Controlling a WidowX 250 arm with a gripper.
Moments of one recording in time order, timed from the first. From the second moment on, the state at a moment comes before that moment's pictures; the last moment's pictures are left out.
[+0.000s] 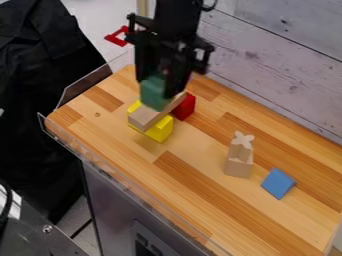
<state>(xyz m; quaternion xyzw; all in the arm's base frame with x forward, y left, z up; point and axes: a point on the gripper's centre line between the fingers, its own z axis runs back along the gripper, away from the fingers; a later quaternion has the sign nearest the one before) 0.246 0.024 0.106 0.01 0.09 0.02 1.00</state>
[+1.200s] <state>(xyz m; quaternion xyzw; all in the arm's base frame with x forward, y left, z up) 0.293 0.056 0.062 -0.01 0.08 0.00 1.00</state>
